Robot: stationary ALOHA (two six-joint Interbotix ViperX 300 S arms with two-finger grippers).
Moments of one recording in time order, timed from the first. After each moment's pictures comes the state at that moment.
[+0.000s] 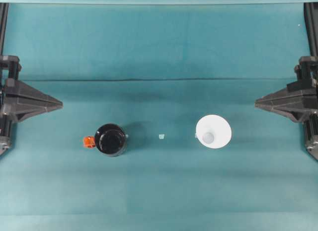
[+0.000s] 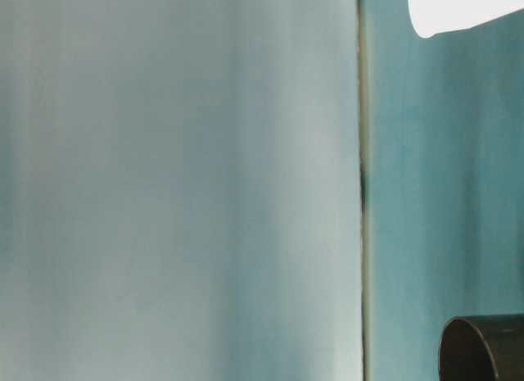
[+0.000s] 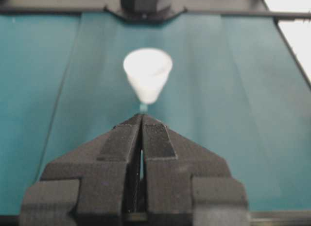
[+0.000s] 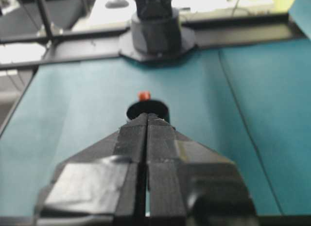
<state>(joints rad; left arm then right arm) -0.01 -0.97 1.11 0.01 0.02 -0.03 0.00 -1.00 1.17 0.02 -0.10 0.09</state>
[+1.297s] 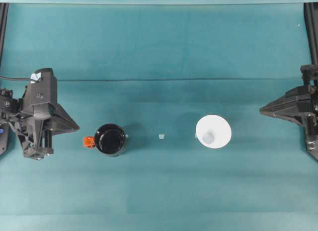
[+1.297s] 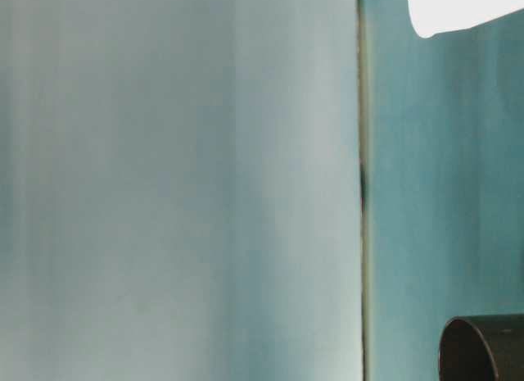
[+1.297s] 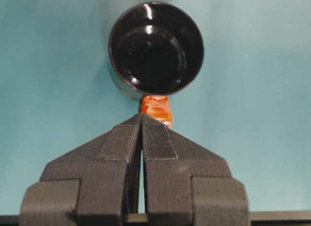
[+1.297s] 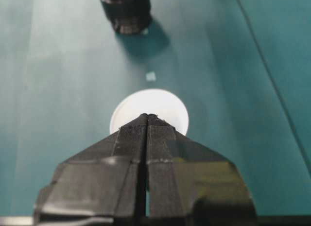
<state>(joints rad) -0.03 -0.60 1.00 0.01 0.37 -0.21 -0.03 -1.05 1.17 0.03 0.31 0.16</state>
